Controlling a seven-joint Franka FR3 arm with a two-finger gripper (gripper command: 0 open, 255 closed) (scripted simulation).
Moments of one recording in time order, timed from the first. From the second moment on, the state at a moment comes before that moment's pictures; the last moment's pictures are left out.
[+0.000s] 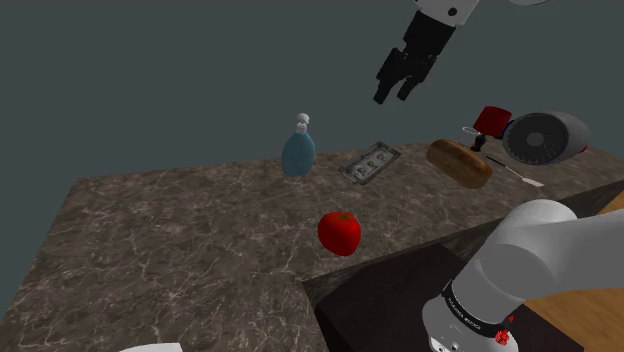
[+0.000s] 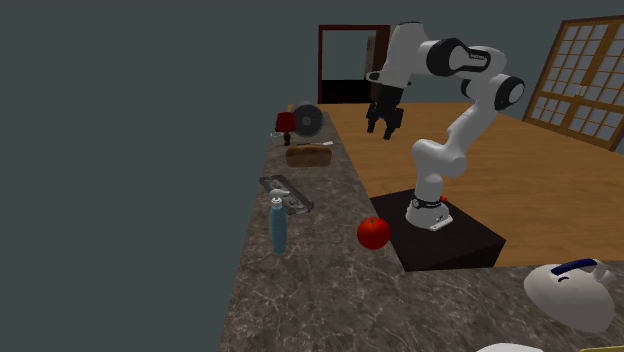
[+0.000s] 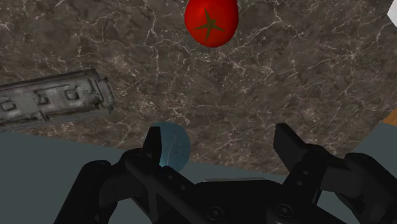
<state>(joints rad) -0.02 -0.82 0.07 -2.30 0.10 1.72 0.00</state>
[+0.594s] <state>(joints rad) -0.04 -0.61 0.06 -2.30 0.07 1.92 -0.06</state>
